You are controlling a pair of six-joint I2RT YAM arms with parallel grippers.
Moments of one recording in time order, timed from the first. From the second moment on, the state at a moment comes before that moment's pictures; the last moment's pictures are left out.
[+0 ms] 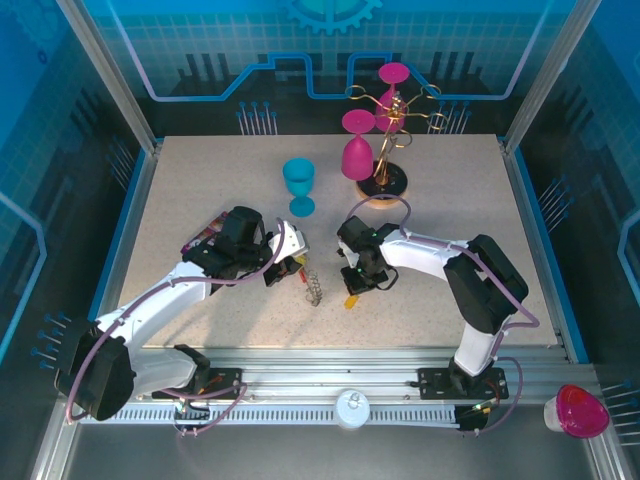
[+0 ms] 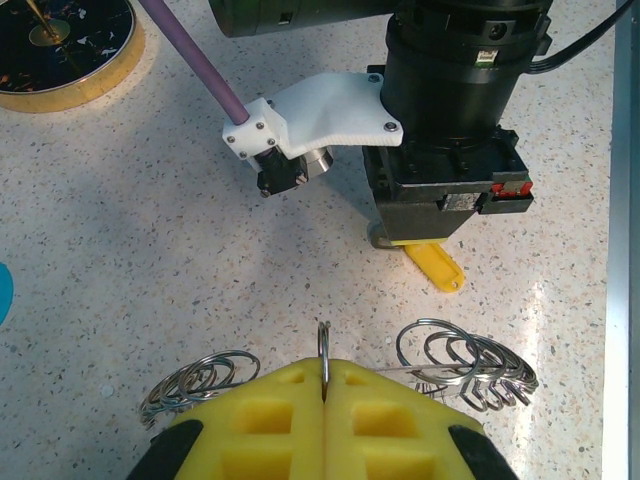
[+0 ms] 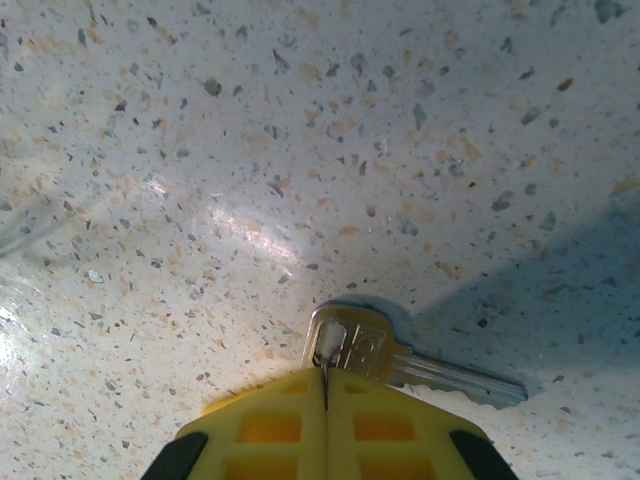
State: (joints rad) left arm -0.46 1.20 0.78 -0.34 0.54 0.49; right arm 0.69 1.77 1.08 -0.74 -0.16 0.31
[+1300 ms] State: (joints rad) left arm -0.53 1.17 0.65 -0.12 0.59 0.38; right arm 0.68 1.34 0.92 -0.32 -0.57 -0.02
